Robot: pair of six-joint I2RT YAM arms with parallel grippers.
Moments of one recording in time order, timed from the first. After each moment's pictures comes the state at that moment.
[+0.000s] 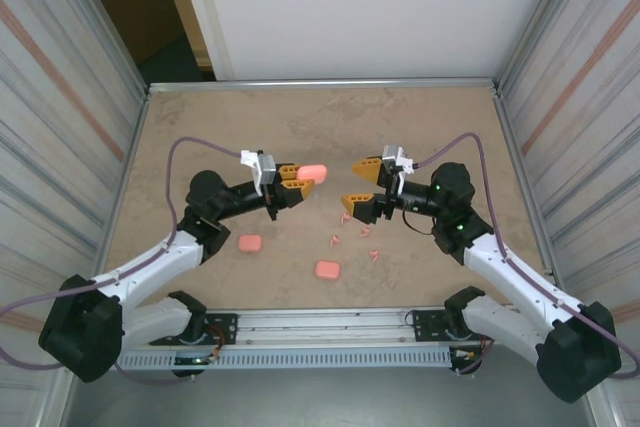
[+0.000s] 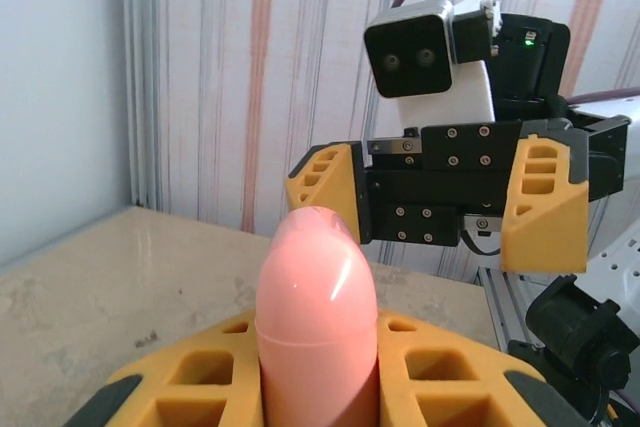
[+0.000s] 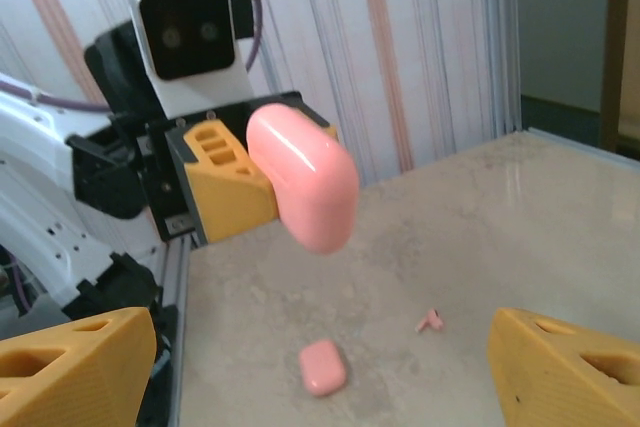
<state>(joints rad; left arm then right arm) -0.56 1.10 0.54 0.76 0.74 -0.20 0.51 0.94 0.58 0.41 -0.78 0.27</state>
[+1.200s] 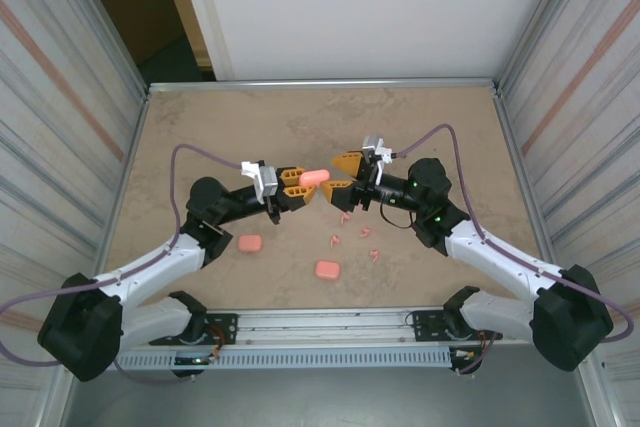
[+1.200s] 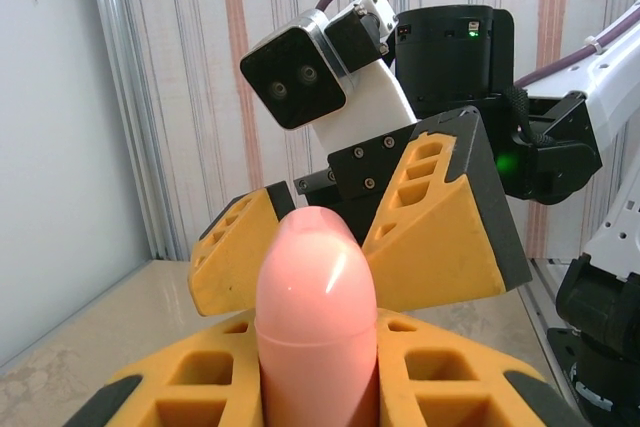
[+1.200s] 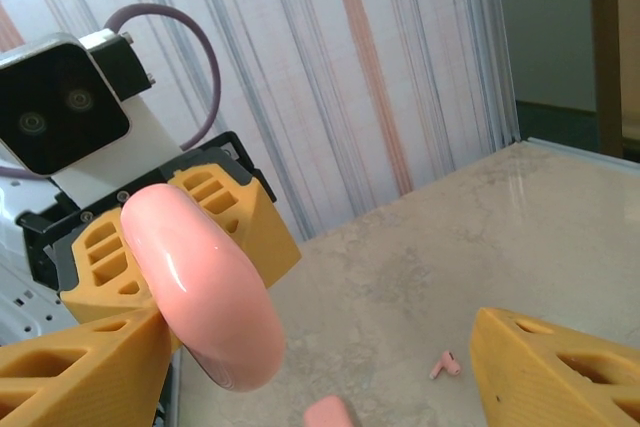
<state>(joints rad) -0.59 1.10 0.51 0.84 0.73 -0.05 0.63 1.11 0.64 0.55 -0.60 0.36</state>
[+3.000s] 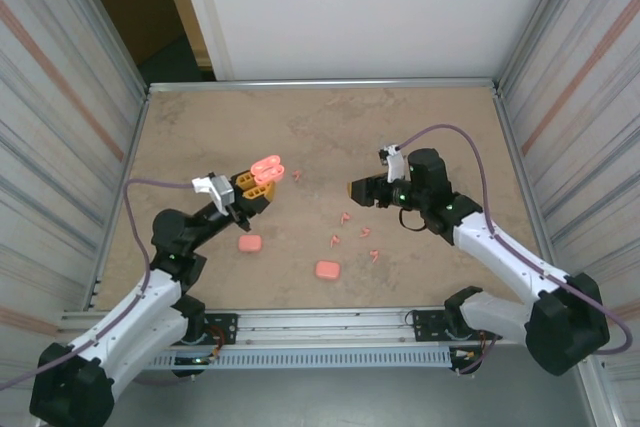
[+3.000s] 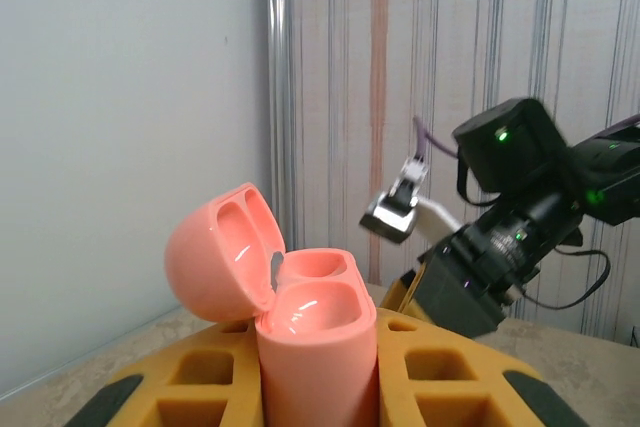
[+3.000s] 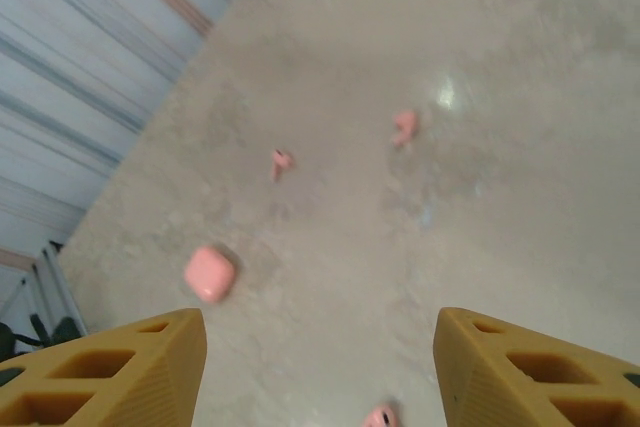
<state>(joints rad) -0.43 0.73 0.31 0.78 0.56 -0.16 0.49 1.12 0.71 -0.12 -0.43 0.42</state>
